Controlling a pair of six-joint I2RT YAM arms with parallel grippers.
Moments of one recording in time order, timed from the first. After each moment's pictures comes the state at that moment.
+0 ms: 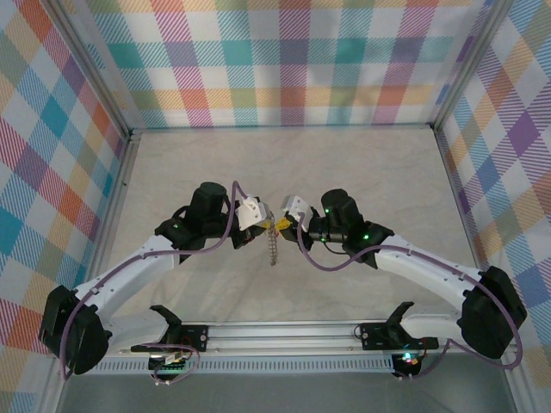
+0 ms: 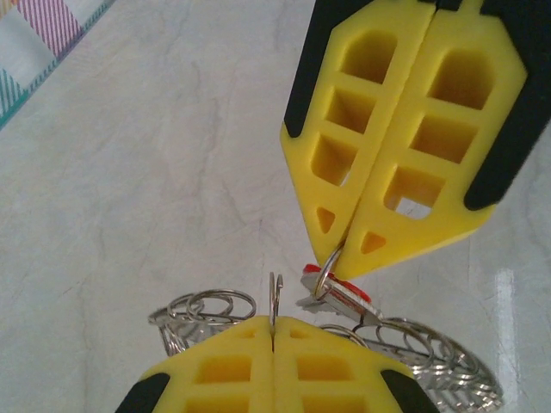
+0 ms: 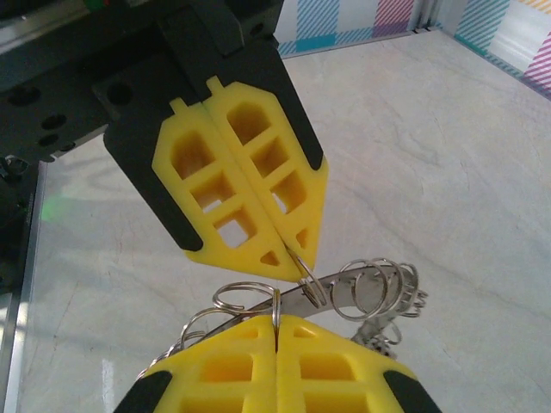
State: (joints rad) left arm -0.60 1.15 0.83 -0.27 0.48 0.52; right arm 0.79 1.22 0.78 -0.01 -0.43 -0.20
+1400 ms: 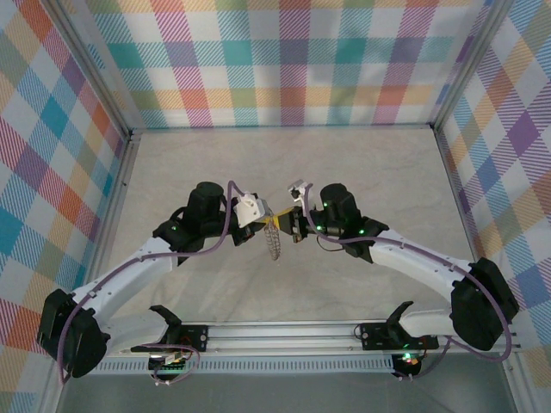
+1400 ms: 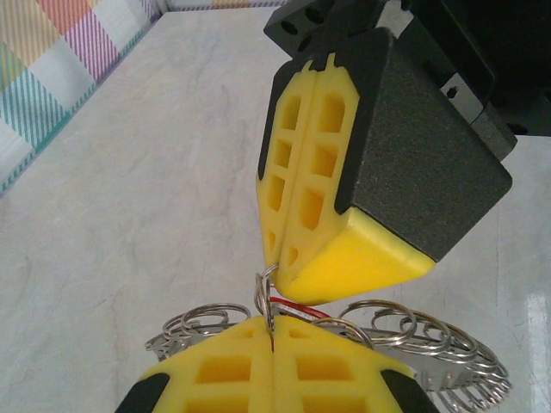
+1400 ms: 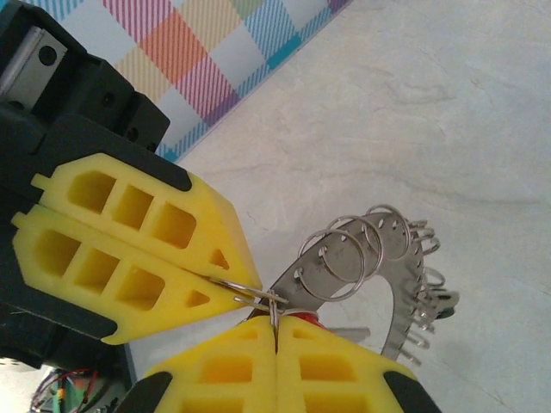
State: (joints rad) left arm -0.60 1.13 0.82 -0.20 0.45 0.49; right arm 0.74 1.28 0.80 0.08 -0.45 0.35
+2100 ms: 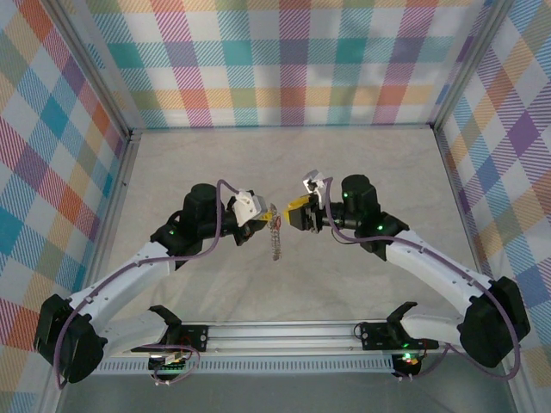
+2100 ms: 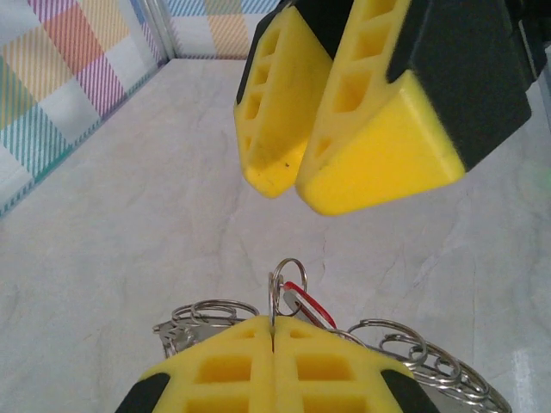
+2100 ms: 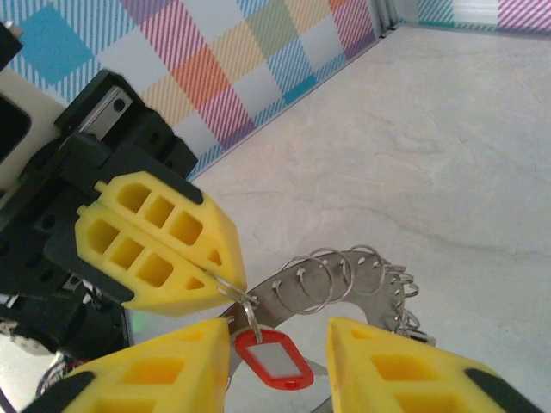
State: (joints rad) left arm -0.60 1.09 0.78 -0.09 0.50 0.38; right arm 0.63 1.18 0.83 -0.01 -0.58 0.22
